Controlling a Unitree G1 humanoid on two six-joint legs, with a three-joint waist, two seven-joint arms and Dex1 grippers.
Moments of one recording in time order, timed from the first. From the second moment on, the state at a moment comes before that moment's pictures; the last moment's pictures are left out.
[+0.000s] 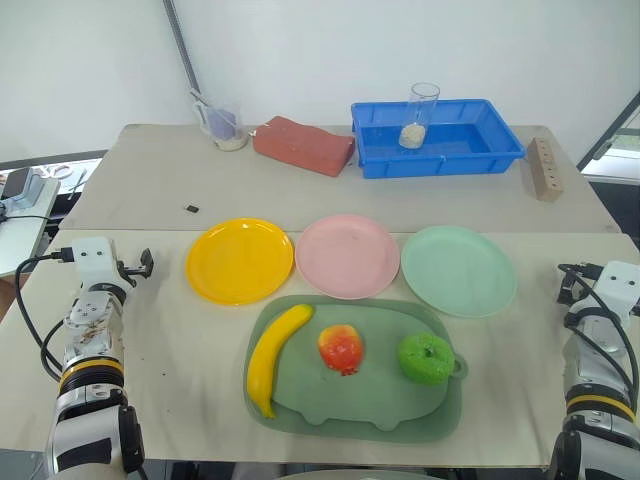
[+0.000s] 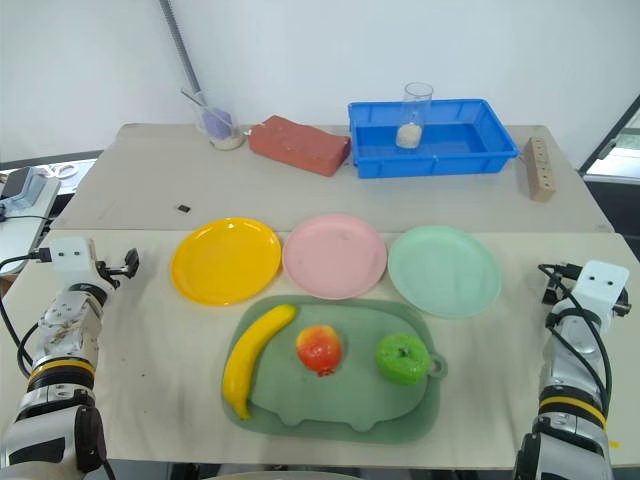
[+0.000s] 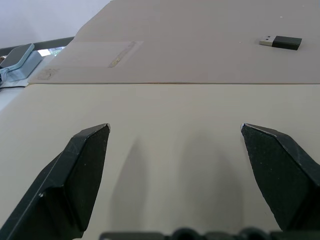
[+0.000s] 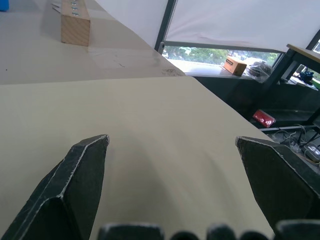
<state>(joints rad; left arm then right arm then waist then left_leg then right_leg) -0.46 0.57 0.37 0.82 -0.16 -0.06 -0.25 -0.34 -0.57 -0.44 0.76 0.10 -0.17 -0.12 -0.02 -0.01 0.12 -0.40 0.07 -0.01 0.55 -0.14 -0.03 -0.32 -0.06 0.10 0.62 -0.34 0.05</state>
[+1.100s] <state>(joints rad) -0.04 0.82 -0.04 -0.45 -0.51 0.61 -0.93 -0.47 -0.82 0.02 -0.47 0.73 0.70 1.02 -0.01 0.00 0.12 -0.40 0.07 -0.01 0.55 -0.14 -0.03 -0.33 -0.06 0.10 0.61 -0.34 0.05</state>
